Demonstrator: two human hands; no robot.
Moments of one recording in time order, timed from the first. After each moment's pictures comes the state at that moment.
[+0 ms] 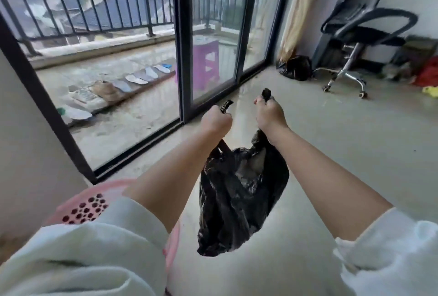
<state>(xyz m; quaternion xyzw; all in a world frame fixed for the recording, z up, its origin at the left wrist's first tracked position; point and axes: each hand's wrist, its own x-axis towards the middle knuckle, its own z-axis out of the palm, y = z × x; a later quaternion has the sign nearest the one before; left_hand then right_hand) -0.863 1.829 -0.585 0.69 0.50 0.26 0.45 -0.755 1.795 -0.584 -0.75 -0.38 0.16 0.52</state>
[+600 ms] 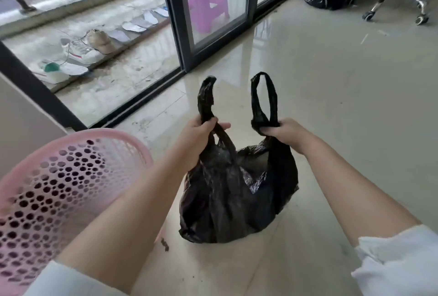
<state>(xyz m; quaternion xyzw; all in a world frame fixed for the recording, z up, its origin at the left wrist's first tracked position) -0.867 1.771 -0.728 0.53 0.49 0.27 0.64 -0.676 1.729 -0.765 -0.72 -0.40 0.44 0.35</state>
